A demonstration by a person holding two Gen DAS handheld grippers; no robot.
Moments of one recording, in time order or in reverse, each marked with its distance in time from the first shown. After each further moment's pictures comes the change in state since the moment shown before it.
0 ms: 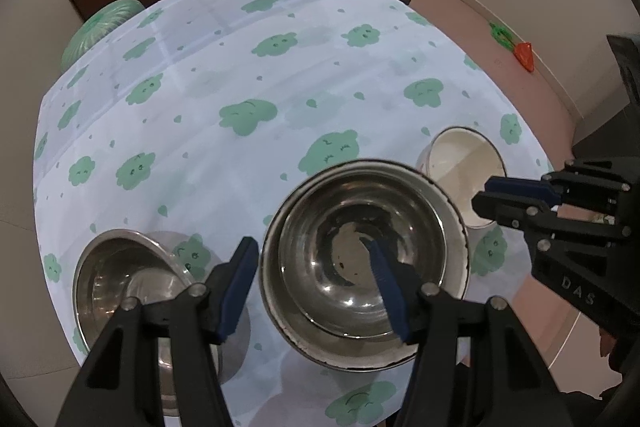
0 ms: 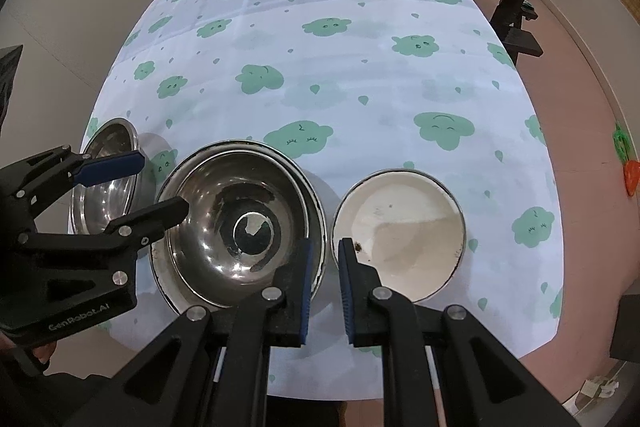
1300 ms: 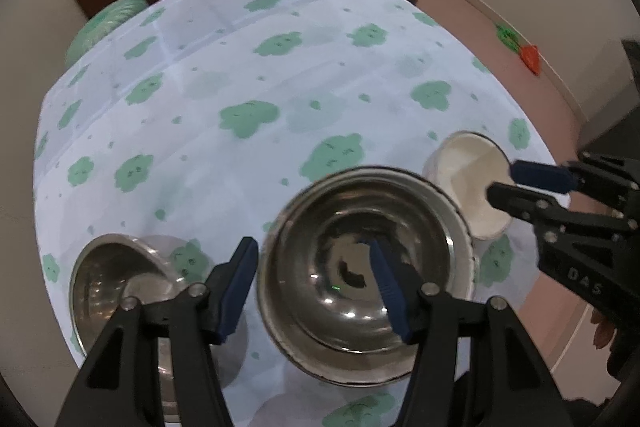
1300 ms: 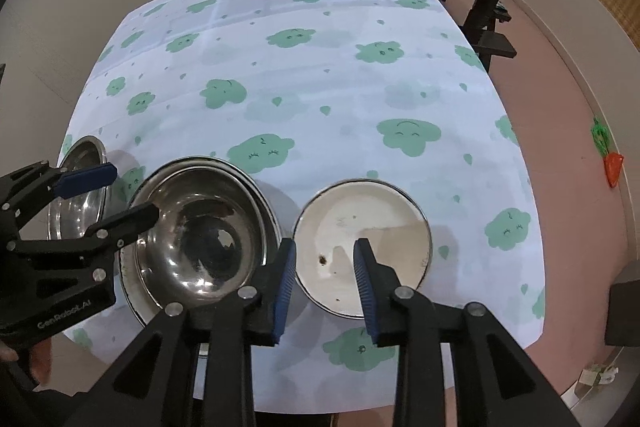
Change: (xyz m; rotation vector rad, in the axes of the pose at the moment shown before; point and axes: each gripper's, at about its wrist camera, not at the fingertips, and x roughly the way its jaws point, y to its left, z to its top) left arm 0.010 -0.007 0.005 0.009 -0.001 0.015; right arm 0.002 -0.018 0.000 0.042 -0.040 -0.085
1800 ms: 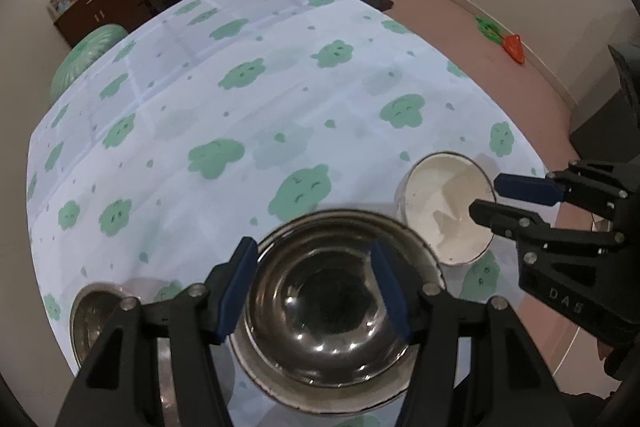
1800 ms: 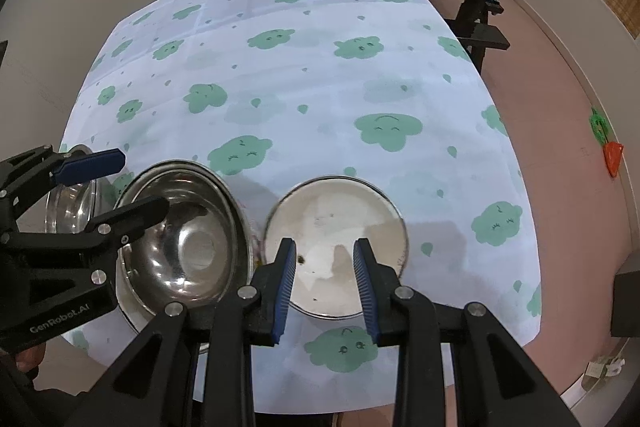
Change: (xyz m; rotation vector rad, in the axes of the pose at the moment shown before) left arm 0.002 -0.027 0.026 0.074 -0.037 -0.015; right arm 0.003 -0.025 -0.002 0.033 -0.003 0.002
